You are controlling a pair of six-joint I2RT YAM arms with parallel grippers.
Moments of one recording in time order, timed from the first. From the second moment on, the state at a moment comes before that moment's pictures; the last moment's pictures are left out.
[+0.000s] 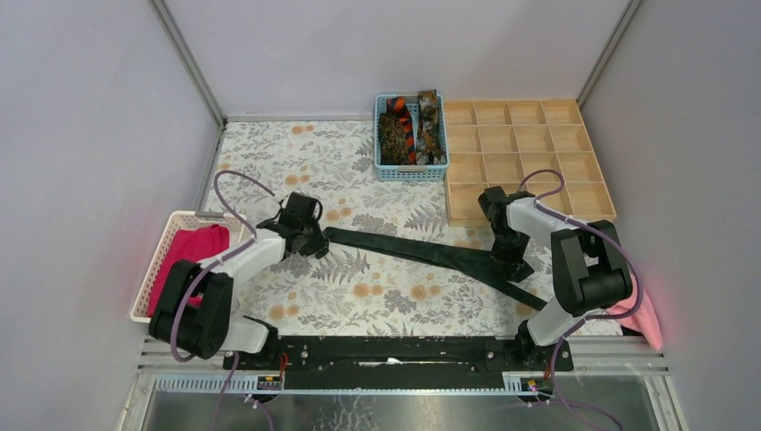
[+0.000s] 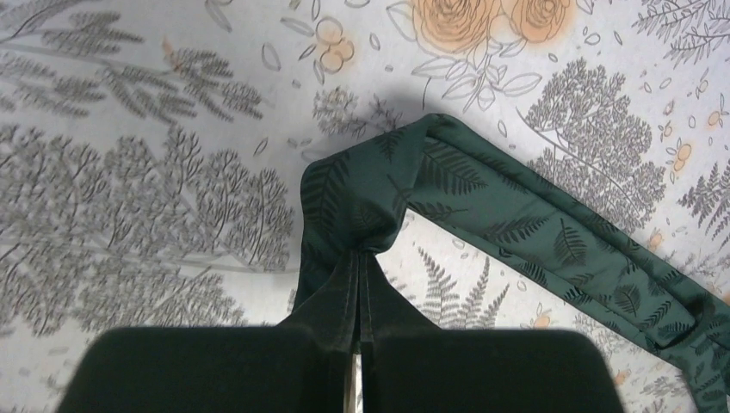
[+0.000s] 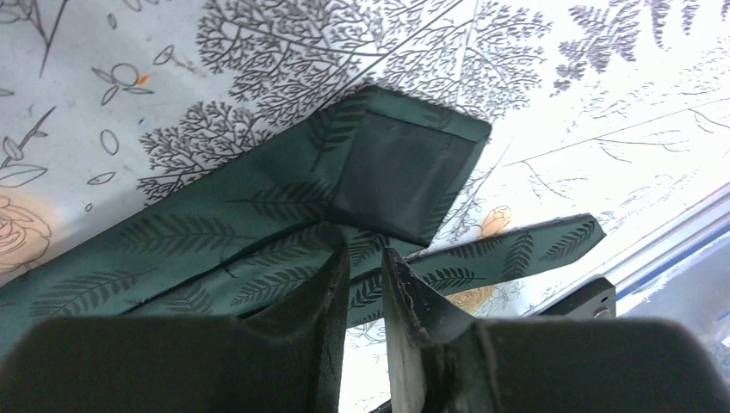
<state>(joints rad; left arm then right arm) -0.33 1.40 0.67 -0.28 -0.04 -0.78 0.26 1.62 0.89 -0.94 0.37 0.74</state>
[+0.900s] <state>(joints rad) -0.14 1.70 1.04 -0.40 -0.22 -0.75 0.25 1.52 0.98 -0.79 0.24 0.55</state>
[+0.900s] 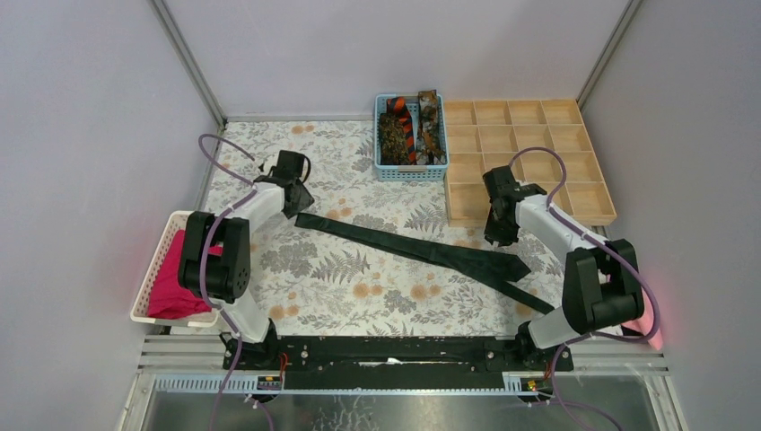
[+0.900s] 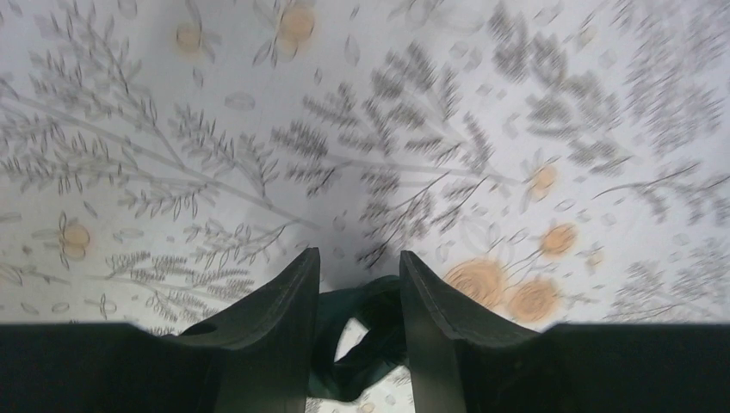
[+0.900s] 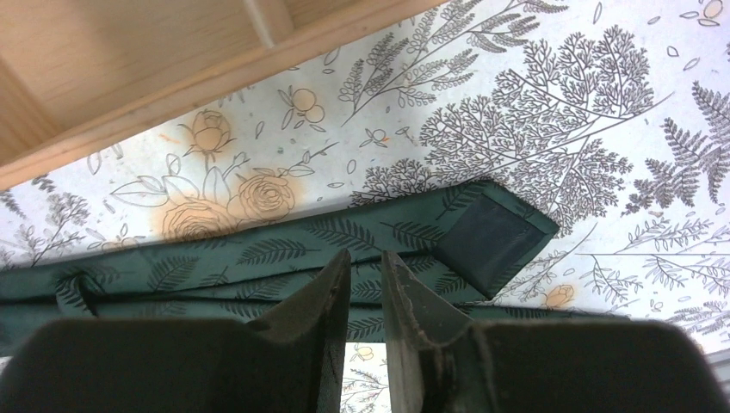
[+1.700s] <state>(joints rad) -0.42 1.58 0.94 -0.28 -0.21 -0.71 0.25 1.33 0.86 -0.71 0.04 0.49</state>
